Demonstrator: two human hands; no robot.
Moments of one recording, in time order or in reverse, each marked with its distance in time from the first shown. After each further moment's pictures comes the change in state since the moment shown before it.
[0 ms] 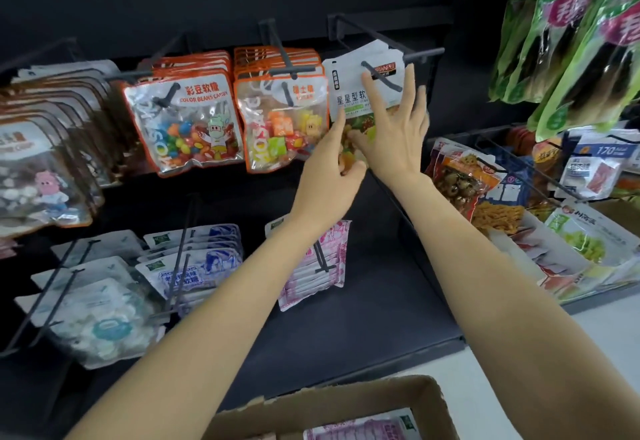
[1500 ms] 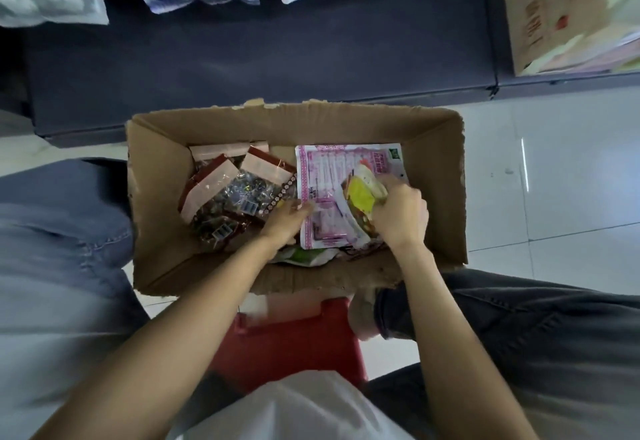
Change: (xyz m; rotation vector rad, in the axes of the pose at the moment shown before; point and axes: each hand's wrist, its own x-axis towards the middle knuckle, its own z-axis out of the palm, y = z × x) left_hand -0.406 -0.245 0.080 -0.216 -0.461 -1.418; right_hand -0.448 0.011 0.003 -0.065 -1.042 0.478
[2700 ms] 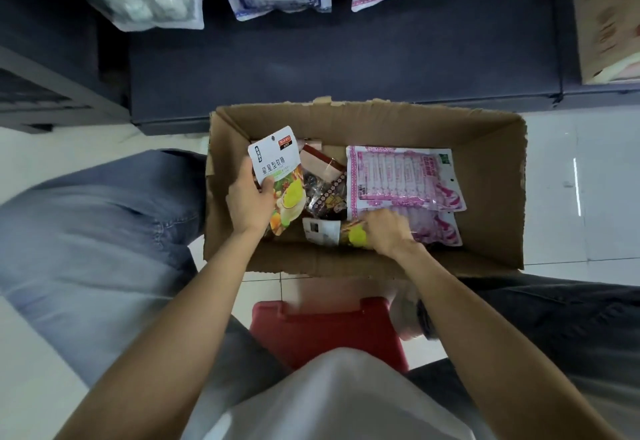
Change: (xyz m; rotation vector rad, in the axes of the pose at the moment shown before) left_hand -0.056 -0.028 -0.100 0.167 0.795 0.330; right_hand -0.009 -0.029 0.089 -0.490 -0.505 -0.411
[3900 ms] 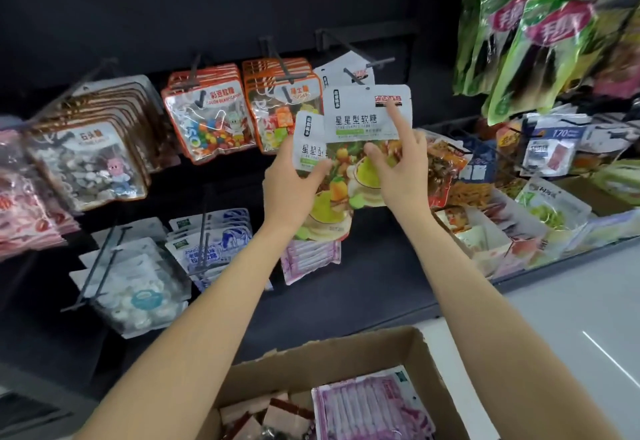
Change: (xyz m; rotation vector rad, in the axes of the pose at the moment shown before) left_hand -0.039 0.412 -0.126 -0.452 0.124 0.921; right_hand -0.179 0.094 -0.385 0.895 1.689 -0.327
